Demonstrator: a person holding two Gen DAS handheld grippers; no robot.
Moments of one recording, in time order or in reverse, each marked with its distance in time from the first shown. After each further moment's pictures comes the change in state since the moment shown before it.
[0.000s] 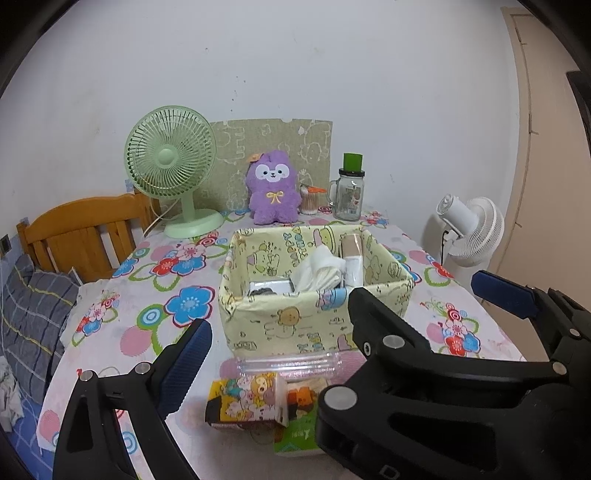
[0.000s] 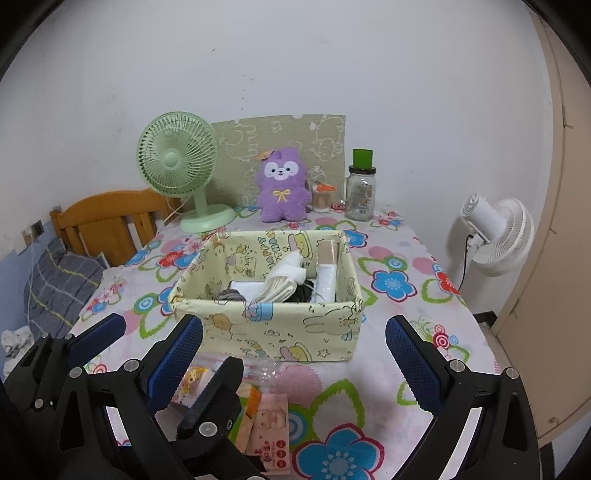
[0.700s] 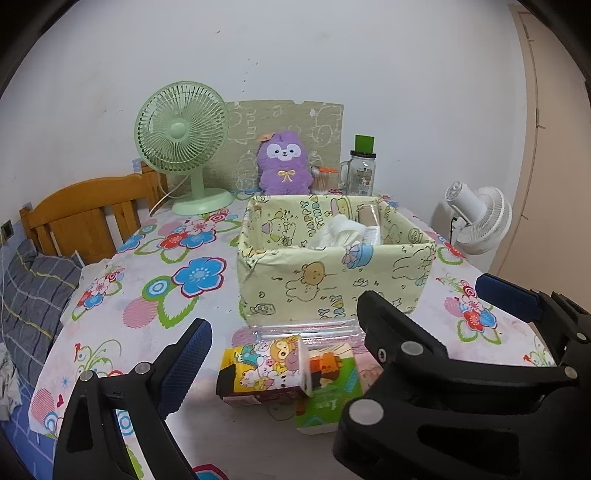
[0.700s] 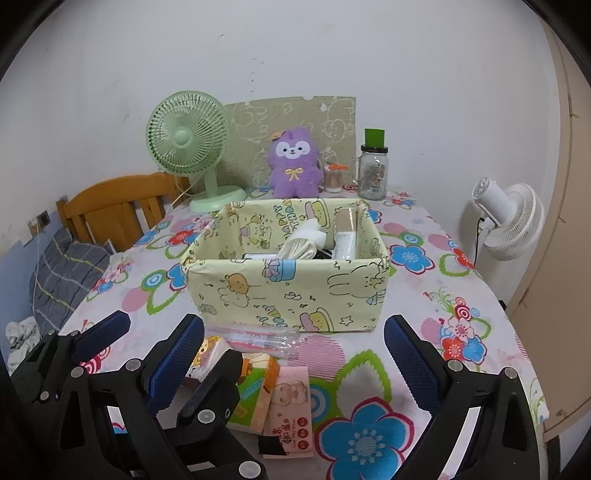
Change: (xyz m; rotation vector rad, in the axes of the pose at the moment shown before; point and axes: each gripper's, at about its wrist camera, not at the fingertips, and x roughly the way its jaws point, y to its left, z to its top) left arm 0.011 0.020 -0.032 -0.020 0.039 0.013; right arm 0.012 0.016 -0.032 -0.001 0.043 0.027
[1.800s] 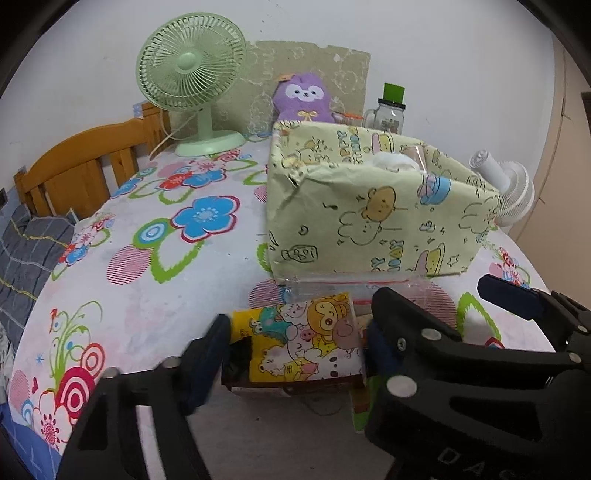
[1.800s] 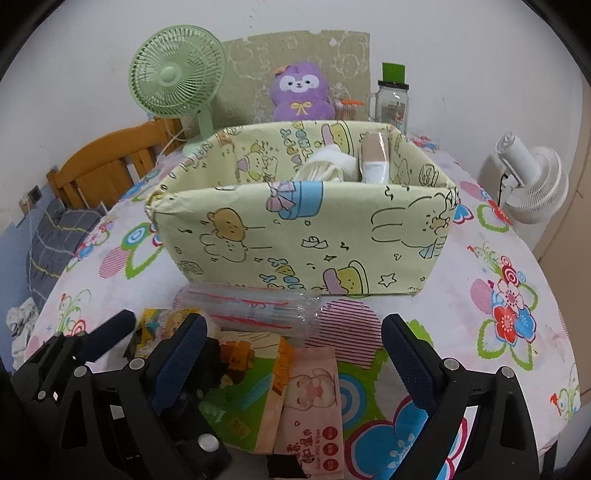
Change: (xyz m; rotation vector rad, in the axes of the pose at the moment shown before) left arm 0.057 0.030 -0.022 -0.043 0.185 0.012; right arm 0.076 0.007 -0.015 0.022 0.213 0.017
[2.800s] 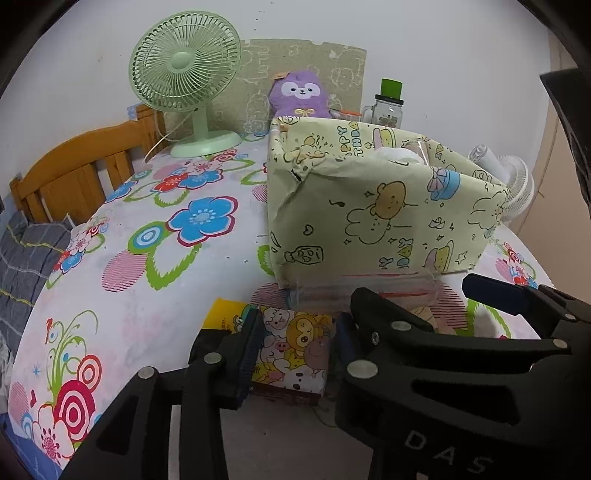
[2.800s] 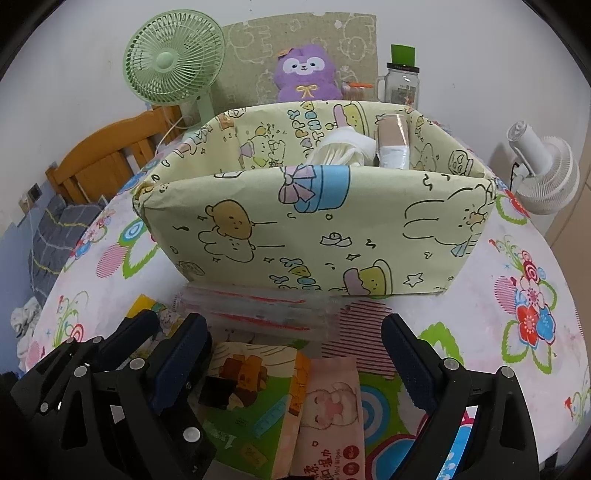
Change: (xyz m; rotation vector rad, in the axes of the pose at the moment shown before) left arm 0.009 0.004 0.001 0.021 -0.005 -0.007; right arm 0.021 0.007 0.006 0.008 0.050 0.017
